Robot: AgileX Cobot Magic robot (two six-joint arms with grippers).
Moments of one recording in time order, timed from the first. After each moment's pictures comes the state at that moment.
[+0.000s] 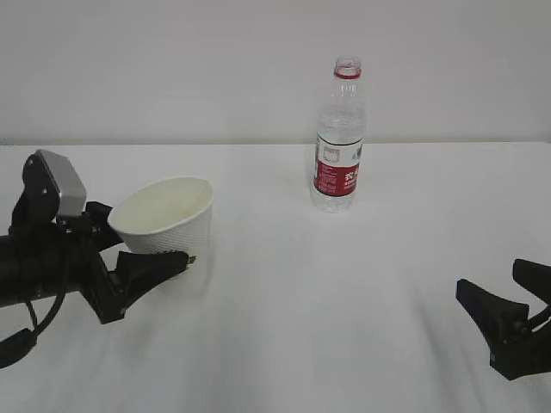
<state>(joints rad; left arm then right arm) -0.17 1.76 -0.48 0.90 -0.98 -0.31 0.09 1.59 -0.01 -0.24 -1.15 0.00</state>
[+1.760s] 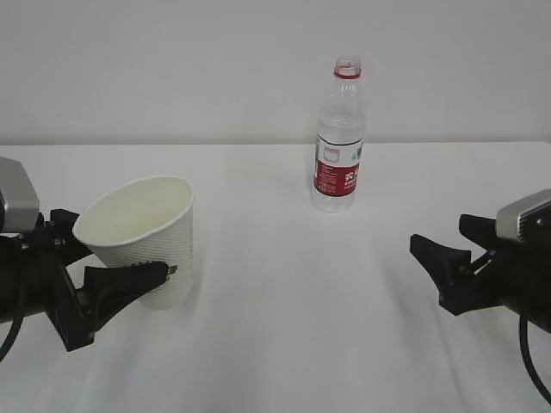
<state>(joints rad) -0.17 1.57 -0.34 0.88 -0.97 -0.35 0.09 1.78 -0.27 -0.34 -1.15 0.02</state>
